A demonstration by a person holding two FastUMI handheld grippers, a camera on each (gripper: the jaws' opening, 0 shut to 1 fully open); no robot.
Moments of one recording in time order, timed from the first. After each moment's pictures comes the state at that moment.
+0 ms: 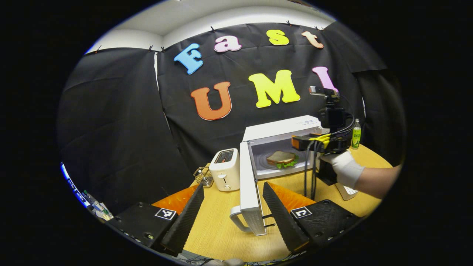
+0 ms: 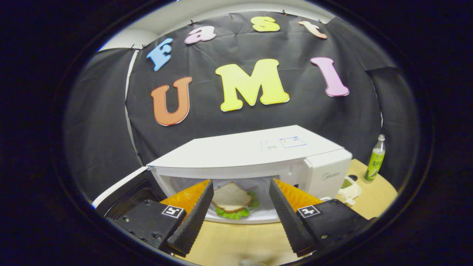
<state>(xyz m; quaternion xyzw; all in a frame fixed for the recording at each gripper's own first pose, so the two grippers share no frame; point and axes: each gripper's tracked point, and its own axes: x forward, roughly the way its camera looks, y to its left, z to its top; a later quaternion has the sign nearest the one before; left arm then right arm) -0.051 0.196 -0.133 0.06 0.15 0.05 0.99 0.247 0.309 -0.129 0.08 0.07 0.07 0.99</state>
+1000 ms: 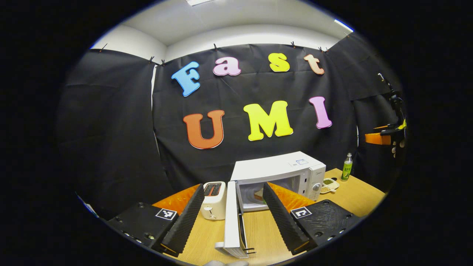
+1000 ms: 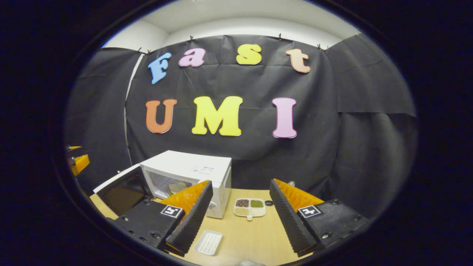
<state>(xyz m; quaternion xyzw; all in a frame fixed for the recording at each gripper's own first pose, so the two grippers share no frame) -0.002 0.178 -0.039 0.02 0.04 0.01 1.00 0.058 0.065 -0.003 -0.01 0.04 0.00 1.00</state>
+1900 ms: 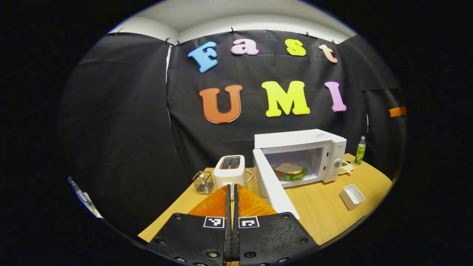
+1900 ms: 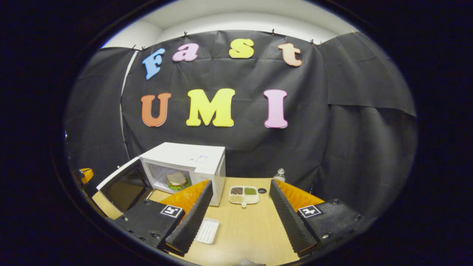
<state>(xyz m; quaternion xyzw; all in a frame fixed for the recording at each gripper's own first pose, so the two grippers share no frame) -0.012 0.268 -0.174 -0.01 0.13 0.05 0.99 0.017 0.059 -0.016 0.00 0.08 -0.03 1.00</state>
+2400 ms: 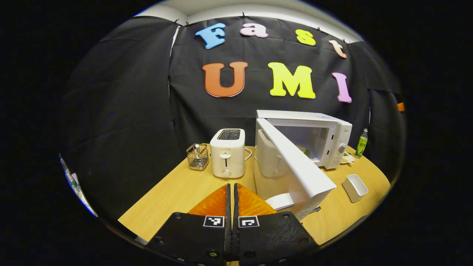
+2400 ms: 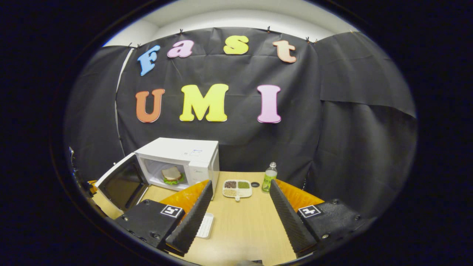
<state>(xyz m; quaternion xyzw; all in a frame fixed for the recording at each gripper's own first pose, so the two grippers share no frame) -0.002 0.262 -0.246 -0.05 0.18 0.03 0.98 0.009 0.046 -0.025 0.00 0.10 -0.04 0.99</state>
